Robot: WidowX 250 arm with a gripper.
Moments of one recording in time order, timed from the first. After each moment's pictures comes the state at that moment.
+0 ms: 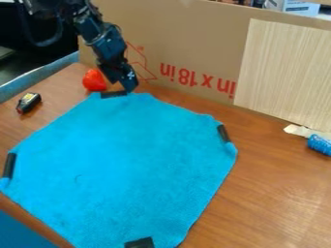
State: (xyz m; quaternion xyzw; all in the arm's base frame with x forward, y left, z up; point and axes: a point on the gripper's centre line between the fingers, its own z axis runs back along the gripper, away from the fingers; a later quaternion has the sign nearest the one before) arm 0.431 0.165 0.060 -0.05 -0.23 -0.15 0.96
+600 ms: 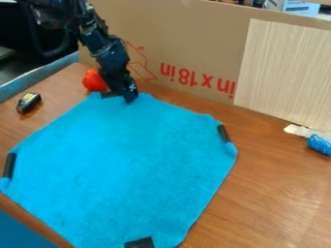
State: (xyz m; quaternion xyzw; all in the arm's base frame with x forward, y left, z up) arm 0.432 0.167 0.039 -0.02 -0.21 -0.15 0.97
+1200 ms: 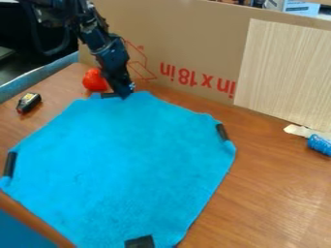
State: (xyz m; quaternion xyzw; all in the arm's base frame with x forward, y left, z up) arm 0.434 0.170 0.039 -0.02 -0.20 -0.14 0.97
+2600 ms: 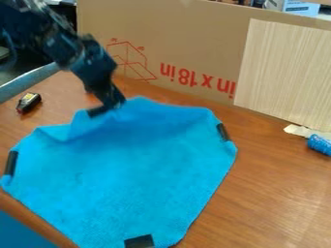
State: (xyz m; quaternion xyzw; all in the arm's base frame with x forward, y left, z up) arm 0.318 0.083 0.096 0.02 -0.31 -0.24 0.92
